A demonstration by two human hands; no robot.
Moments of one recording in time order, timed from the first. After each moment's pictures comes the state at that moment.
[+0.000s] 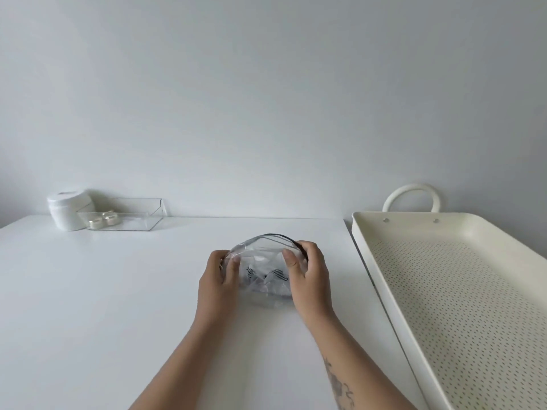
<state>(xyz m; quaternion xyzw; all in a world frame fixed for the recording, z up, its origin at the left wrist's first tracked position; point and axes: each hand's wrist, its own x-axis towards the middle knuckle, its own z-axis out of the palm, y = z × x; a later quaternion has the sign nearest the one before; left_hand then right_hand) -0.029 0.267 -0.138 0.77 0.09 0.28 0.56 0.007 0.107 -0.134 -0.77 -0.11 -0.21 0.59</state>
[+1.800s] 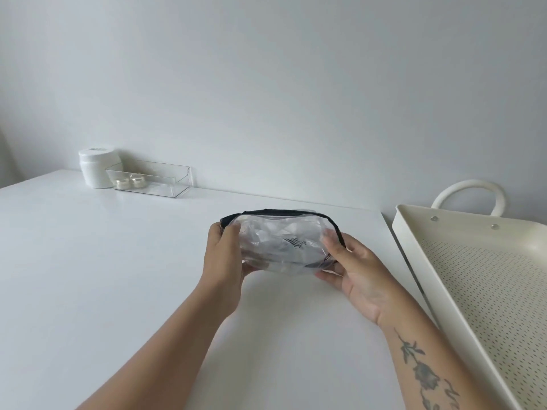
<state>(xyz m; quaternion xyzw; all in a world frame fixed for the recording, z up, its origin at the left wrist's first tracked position) -0.035 0.284 -0.123 0.53 0.17 0.19 0.80 0.024 0.078 -0.128 -0.58 -0.11 0.18 0.79</state>
